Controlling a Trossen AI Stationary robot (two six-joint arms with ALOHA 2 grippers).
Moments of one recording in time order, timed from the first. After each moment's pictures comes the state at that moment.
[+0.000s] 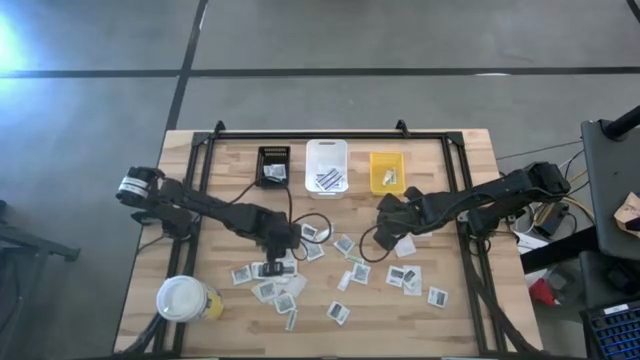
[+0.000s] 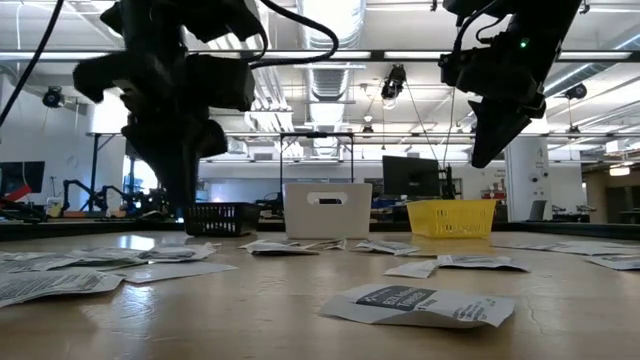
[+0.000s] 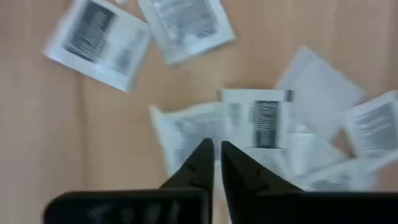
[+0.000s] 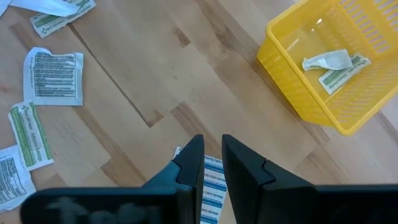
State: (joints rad) left arm -0.18 1.57 0.98 -0.61 0.04 -0.20; right arm 0.18 1.40 0.93 -0.85 0.42 0.81
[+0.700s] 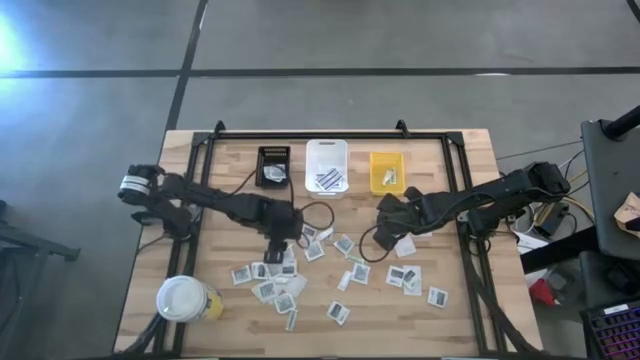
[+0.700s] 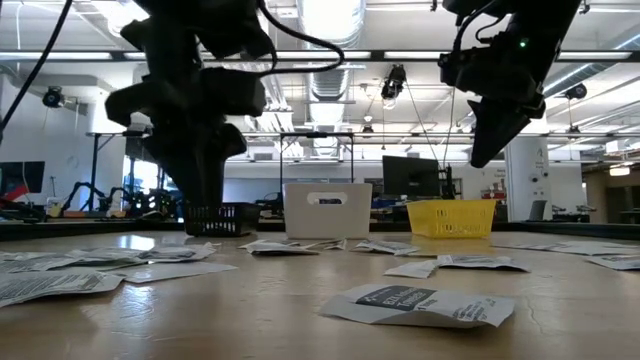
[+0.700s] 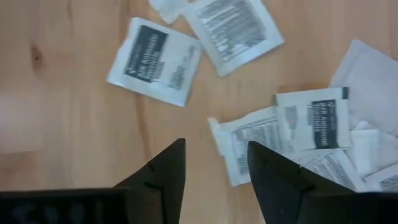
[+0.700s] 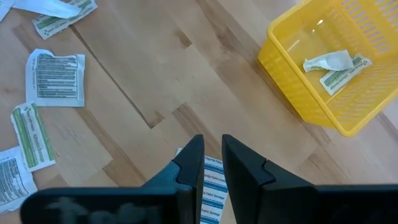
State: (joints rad) left arm -0.07 1.57 0.98 -0.60 0.03 0.01; right arm 0.18 1.40 0.93 -0.84 0.42 0.81
